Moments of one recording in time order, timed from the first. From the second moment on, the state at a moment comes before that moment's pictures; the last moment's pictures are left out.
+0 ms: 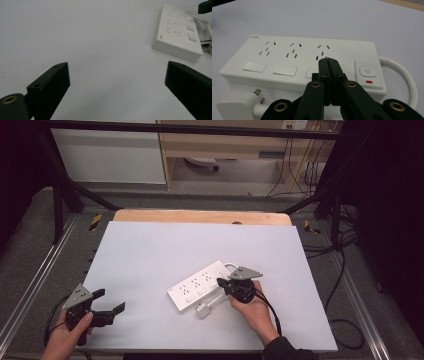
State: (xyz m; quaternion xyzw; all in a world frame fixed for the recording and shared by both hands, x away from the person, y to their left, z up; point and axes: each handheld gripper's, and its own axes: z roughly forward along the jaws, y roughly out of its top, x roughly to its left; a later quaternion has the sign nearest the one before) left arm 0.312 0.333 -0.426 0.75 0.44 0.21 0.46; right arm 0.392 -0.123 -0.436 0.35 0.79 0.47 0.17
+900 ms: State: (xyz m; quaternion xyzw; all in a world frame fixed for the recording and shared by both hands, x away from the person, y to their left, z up) left arm 0.312 0.332 -0.426 0.75 0.44 0.20 0.46; right arm 0.407 -0.115 -0.445 0.36 0.80 0.45 0.17
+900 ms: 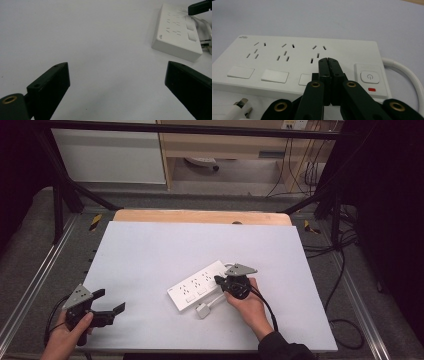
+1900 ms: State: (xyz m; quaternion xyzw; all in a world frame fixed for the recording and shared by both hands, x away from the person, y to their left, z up) left arm 0.312 0.332 -0.426 0.75 0.43 0.20 0.45; right arm 0.407 -0.115 -0.447 0.36 0.79 0.46 0.16
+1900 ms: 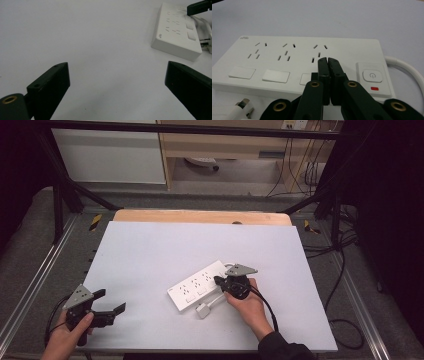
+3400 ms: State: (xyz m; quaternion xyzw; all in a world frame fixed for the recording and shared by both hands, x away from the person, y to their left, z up) left arm 0.312 0.331 -0.426 0.75 0.43 0.20 0.45; right arm 0.407 -0.116 -0.448 0.37 0.79 0.46 0.16
